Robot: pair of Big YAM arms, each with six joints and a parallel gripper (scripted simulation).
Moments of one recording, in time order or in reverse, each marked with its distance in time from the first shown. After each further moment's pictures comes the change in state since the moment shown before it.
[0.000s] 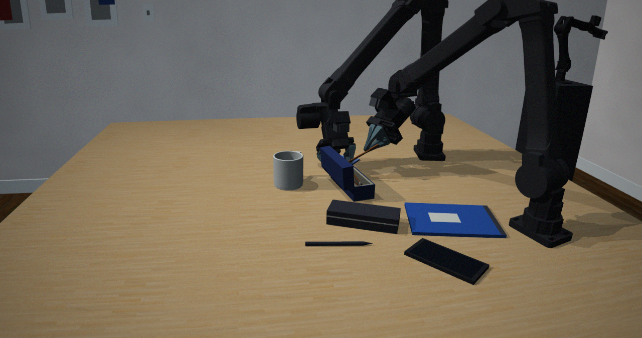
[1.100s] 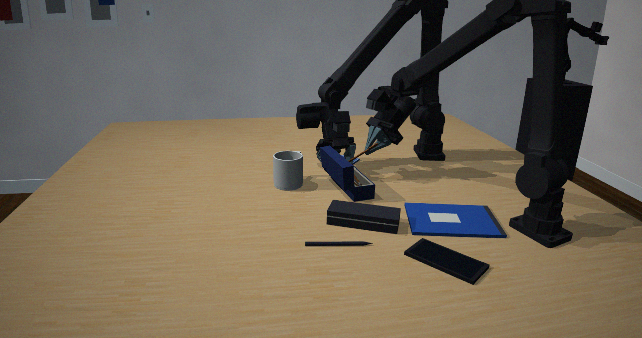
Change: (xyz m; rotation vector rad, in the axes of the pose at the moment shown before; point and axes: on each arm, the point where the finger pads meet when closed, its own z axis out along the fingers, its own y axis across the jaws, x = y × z) left arm -0.002 0.010 0.008 0.059 0.119 0.054; right arm 0.000 0.000 0.000 0.000 0.000 0.000
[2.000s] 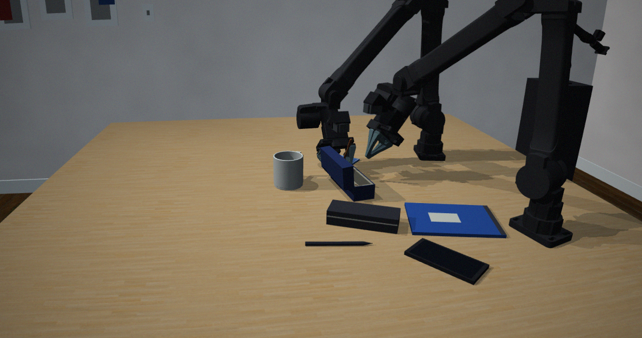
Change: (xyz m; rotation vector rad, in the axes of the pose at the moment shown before) left arm 0.001 0.012 0.008 0.051 0.116 0.058; right arm 0.000 0.000 0.000 0.000 0.000 0.000
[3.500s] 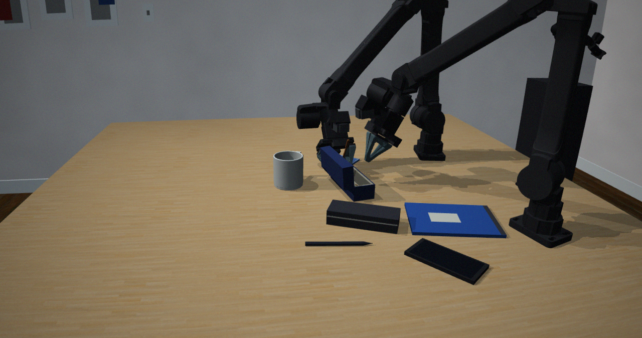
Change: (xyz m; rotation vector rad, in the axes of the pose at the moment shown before) left arm -0.010 0.020 0.011 0.092 0.177 0.090; right arm 0.000 0.000 0.000 0.000 0.000 0.000
